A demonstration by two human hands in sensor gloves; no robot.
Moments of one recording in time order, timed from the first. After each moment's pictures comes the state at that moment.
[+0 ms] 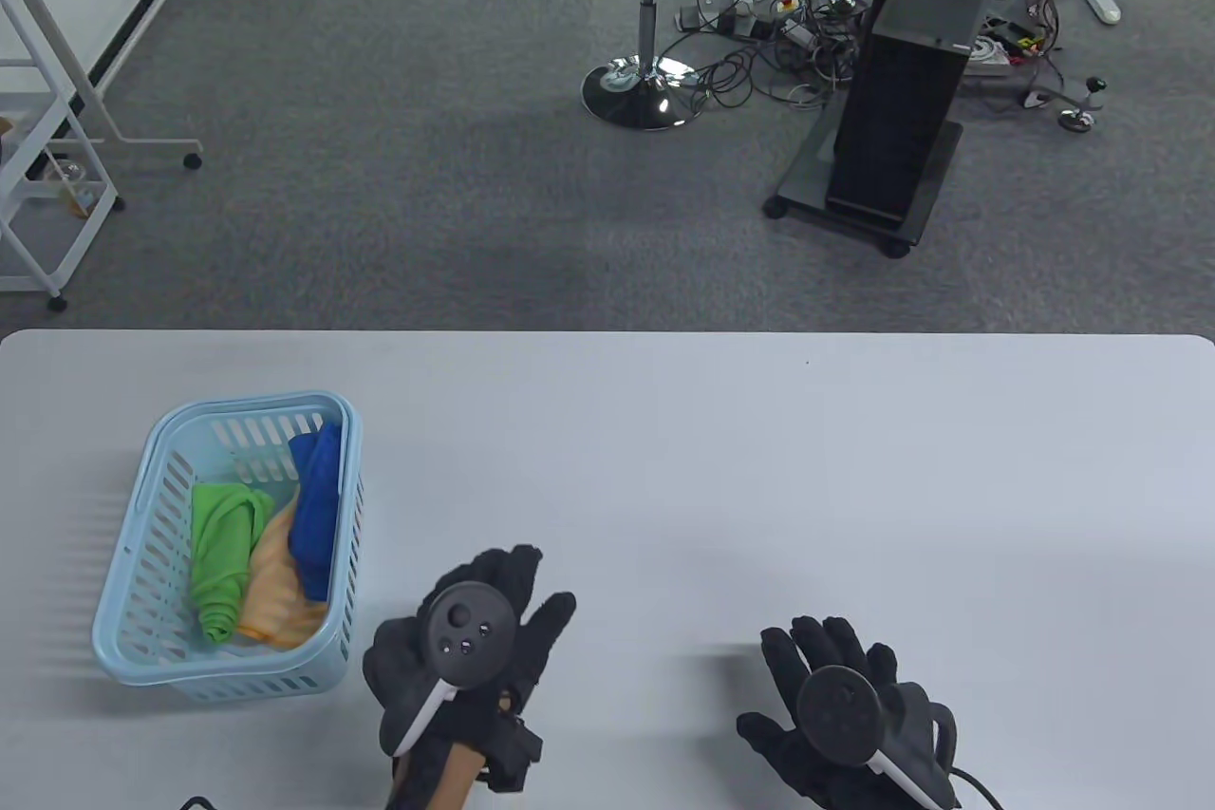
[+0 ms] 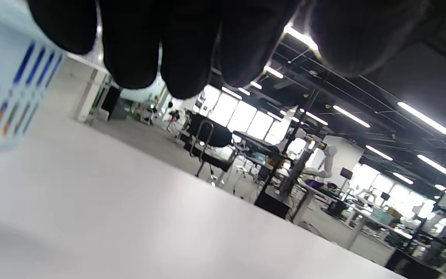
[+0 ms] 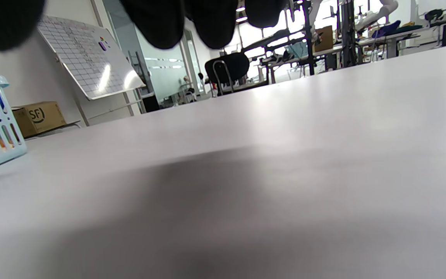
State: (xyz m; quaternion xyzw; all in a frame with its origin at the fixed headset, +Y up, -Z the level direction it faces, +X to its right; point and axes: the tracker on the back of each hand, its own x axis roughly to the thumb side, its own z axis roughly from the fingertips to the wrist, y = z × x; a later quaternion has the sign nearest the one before) left_hand -0.150 -0.633 -0.255 0.07 0.00 0.21 0.98; right_hand 0.187 -0.735 -0.216 0.06 0.03 0.99 0.15
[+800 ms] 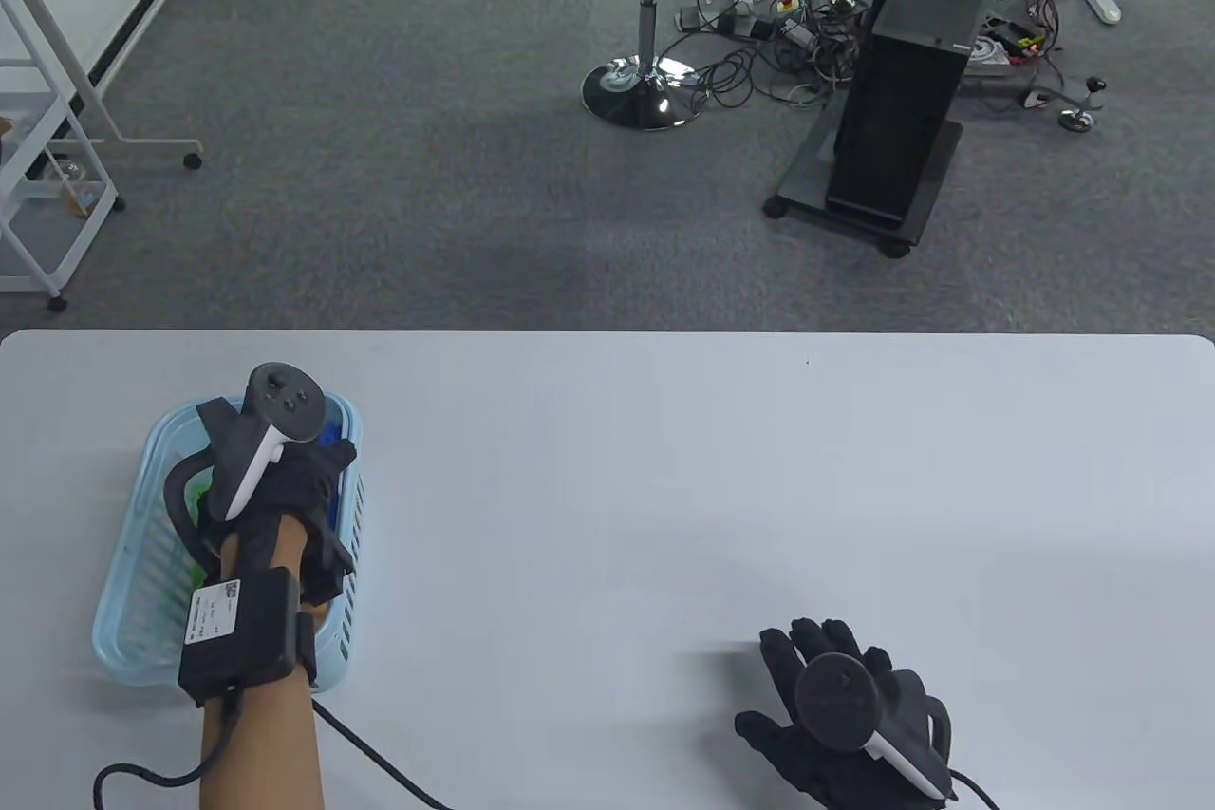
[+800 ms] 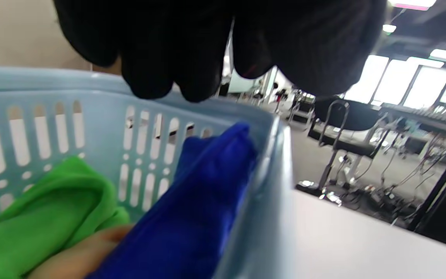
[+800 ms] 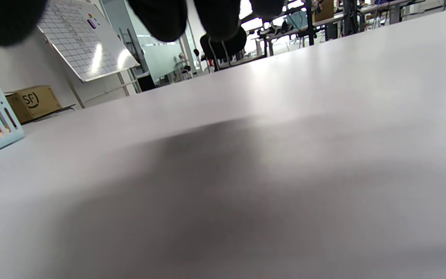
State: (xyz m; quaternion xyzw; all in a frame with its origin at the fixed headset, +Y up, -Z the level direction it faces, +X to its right) left_hand -0.306 -0.617 -0.386 -0.06 0.22 0.10 0.97; right_hand 0.189 -0.745 -0.224 0.06 0.08 0.98 0.16
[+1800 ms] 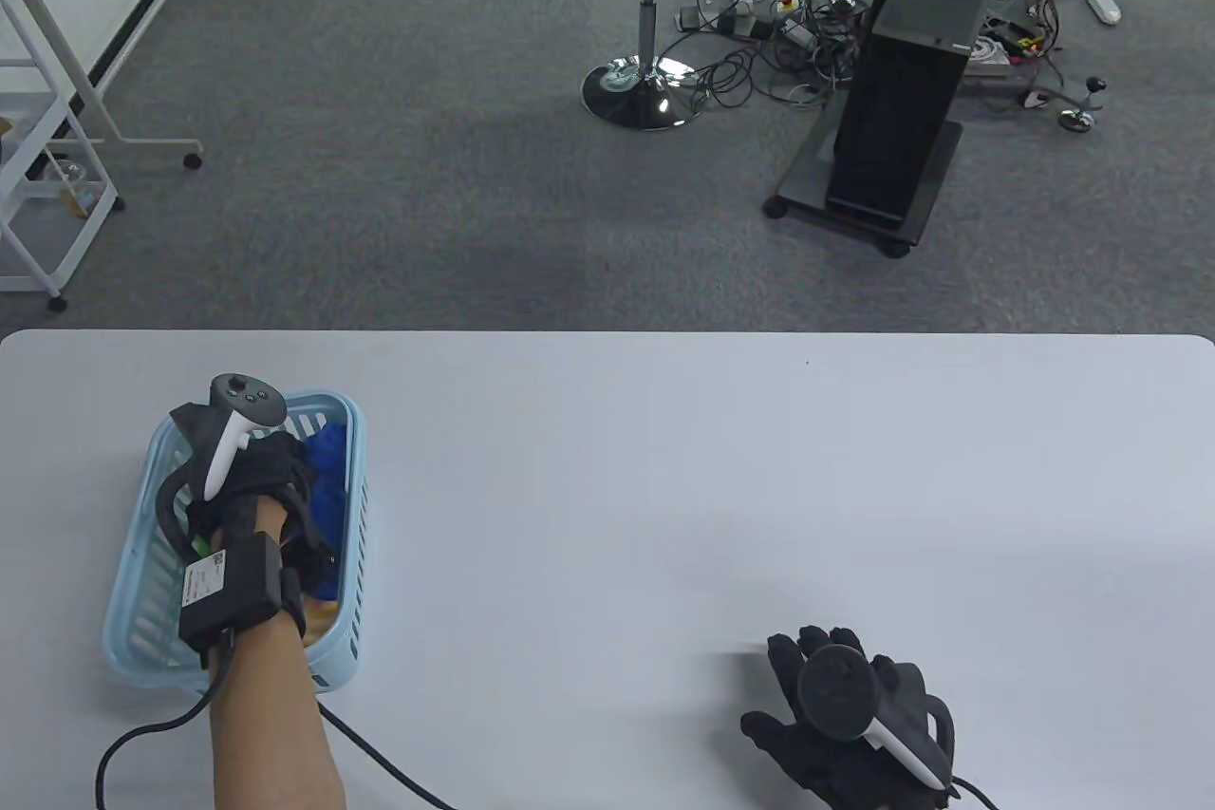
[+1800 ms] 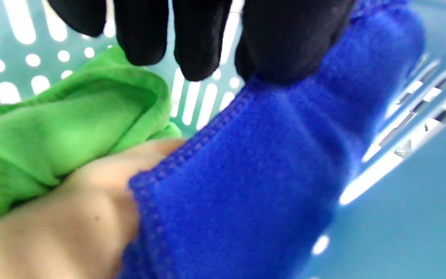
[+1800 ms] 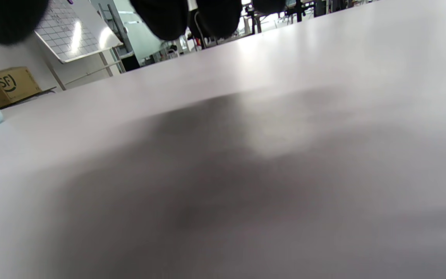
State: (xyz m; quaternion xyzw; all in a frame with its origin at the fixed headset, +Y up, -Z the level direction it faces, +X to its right) left_hand -0.355 -0.678 -0.413 -0.18 0.30 0.19 0.92; right_hand 0.193 -0.749 -0.226 0.04 0.13 0.98 0.15
